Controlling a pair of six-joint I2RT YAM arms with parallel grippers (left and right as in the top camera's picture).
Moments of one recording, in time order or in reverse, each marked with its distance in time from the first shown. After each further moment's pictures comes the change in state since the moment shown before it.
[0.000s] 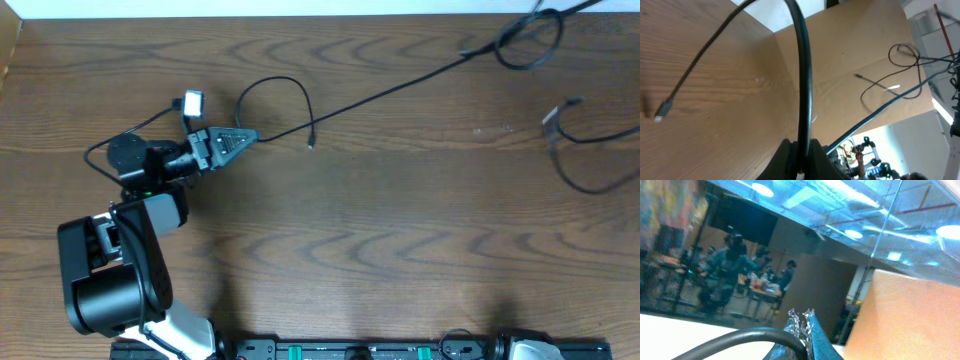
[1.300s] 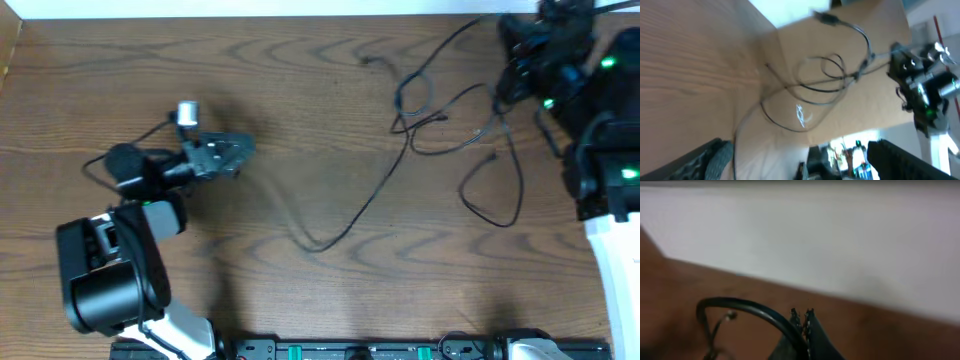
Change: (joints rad) left arm -0.012 0.006 -0.054 0.004 0.006 -0.024; right arm 0.185 0.067 -0.402 -0.239 -0.444 0.464
